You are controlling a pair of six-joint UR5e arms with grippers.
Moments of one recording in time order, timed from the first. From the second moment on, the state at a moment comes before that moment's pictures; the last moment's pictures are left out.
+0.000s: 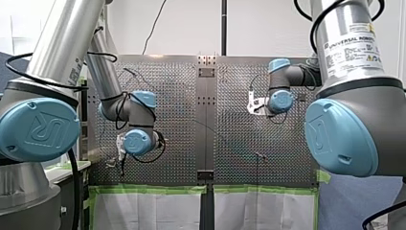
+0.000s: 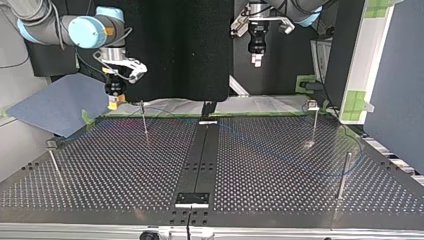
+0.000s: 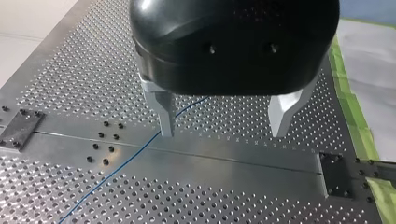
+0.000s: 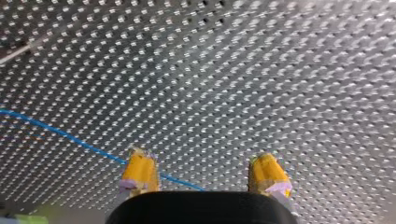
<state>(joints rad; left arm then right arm) -0.55 -1.88 -2.43 -2.07 -2.11 -1.72 1.94 -1.25 1.89 -0.53 1.67 1.57</state>
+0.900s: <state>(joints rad) -0.54 -1.88 -2.43 -2.07 -2.09 -1.70 2.03 -1.19 1.89 -0.53 1.66 1.46</state>
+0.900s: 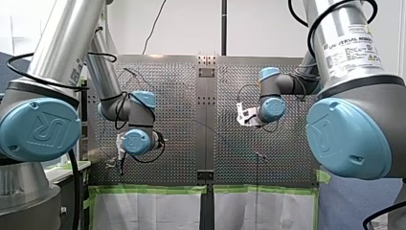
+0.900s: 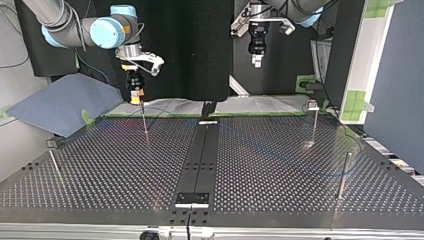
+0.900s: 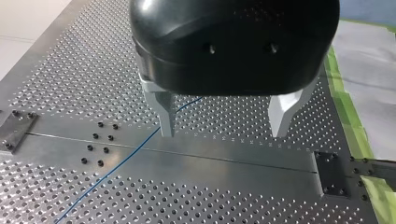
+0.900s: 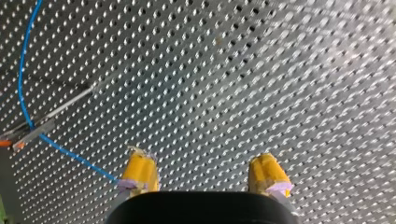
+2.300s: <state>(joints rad) -0.53 -1.88 -2.39 -2.12 -2.07 -1.71 2.27 -1.06 1.89 -0.65 1.91 1.39</state>
